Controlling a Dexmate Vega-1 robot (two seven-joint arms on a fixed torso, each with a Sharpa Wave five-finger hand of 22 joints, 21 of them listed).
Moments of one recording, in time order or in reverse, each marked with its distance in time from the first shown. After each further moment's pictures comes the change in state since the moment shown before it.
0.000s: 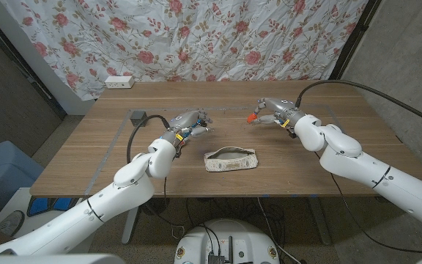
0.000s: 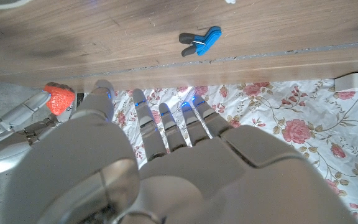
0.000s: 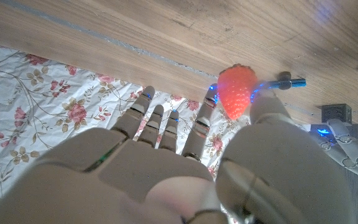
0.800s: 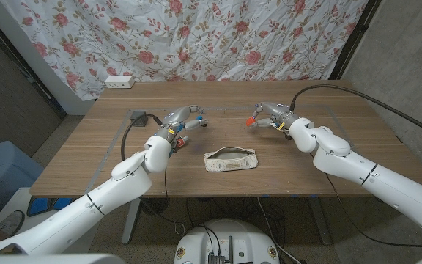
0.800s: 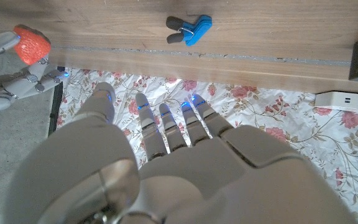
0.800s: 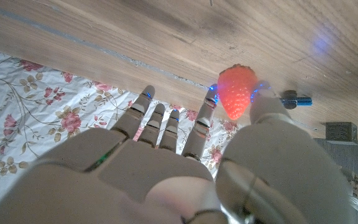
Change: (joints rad) left arm -0.020 -0.025 -0.044 0.093 -0.176 -0.073 0.118; left_hand -0.022 0.014 -0.004 0.004 0.000 -0.078 0.015 0.000 -0.003 -0.009 -0.002 0.000 0.000 -0.005 0.005 0.000 0.000 0.000 0.000 0.000 0.005; right arm 0.060 0.053 -0.076 0.125 -0.040 0.037 -0.024; right_hand 0.000 0.000 -0.003 -0.003 0.000 -0.001 -0.002 0.000 0.000 0.016 -0.005 0.000 0.002 0.020 -0.012 0.009 0.000 0.011 0.003 0.000 0.000
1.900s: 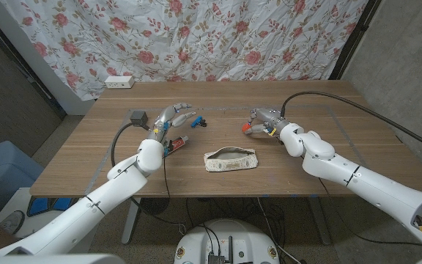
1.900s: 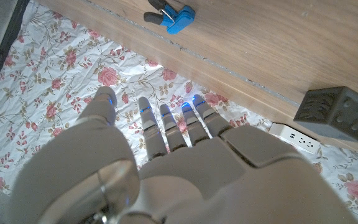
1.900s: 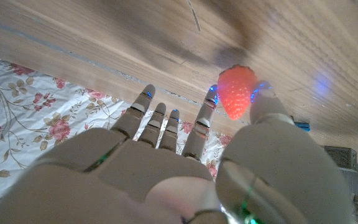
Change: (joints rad) left arm 0.035 -0.069 -0.093 0.149 -0.284 -0.164 0.173; left_hand -0.040 0.024 0.003 0.003 0.000 -0.064 0.008 0.000 -0.003 -0.009 0.009 0.005 0.000 -0.009 -0.001 0.000 0.000 0.000 0.000 0.000 0.000; right arm 0.051 0.074 -0.093 0.104 -0.078 -0.019 -0.003; right_hand 0.000 0.000 -0.013 0.004 0.000 -0.018 0.000 -0.005 0.000 0.000 0.000 0.000 0.000 0.009 -0.009 0.008 0.005 0.014 -0.007 0.000 0.000
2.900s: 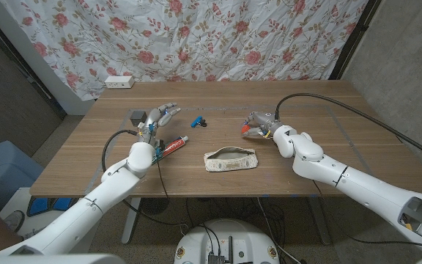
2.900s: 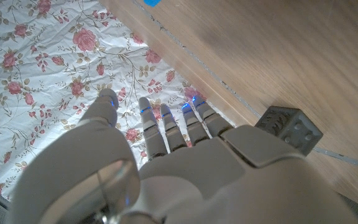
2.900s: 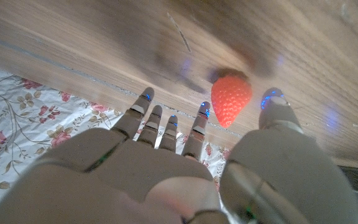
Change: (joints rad) left arm -0.024 -0.038 -0.058 0.218 -0.193 -0.232 0.021; left_hand -0.013 0.013 0.003 0.003 0.000 0.000 0.000 0.004 -0.002 -0.005 0.005 0.000 0.000 -0.008 -0.006 -0.005 0.000 -0.005 0.005 0.000 0.000; right arm 0.031 0.055 -0.060 0.015 -0.041 -0.121 0.062; right_hand -0.113 -0.065 -0.083 0.025 0.055 -0.317 0.019 -0.139 -0.016 -0.126 0.022 -0.020 0.005 -0.062 0.047 -0.023 0.013 -0.042 0.020 -0.004 0.000
